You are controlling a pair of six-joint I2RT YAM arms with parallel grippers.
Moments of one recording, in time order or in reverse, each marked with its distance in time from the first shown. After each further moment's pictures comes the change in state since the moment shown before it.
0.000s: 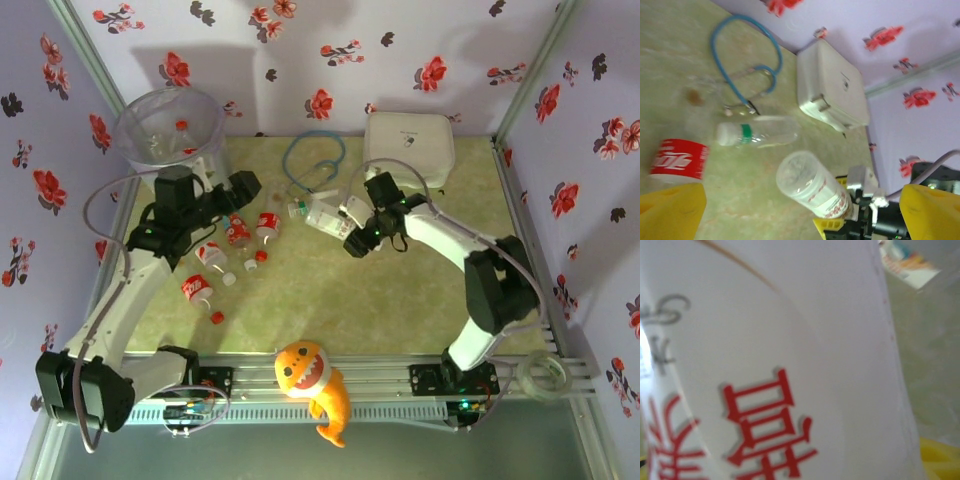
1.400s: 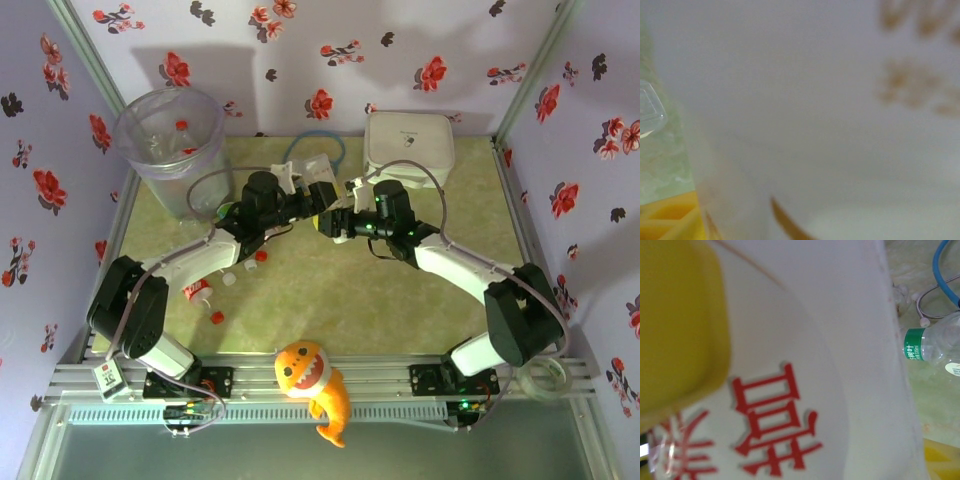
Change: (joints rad) left arm -0.341 0.424 0.013 0.599 0.021 -0.138; right arm 0.079 -0.163 -0.257 0.734 -0.279 0.819
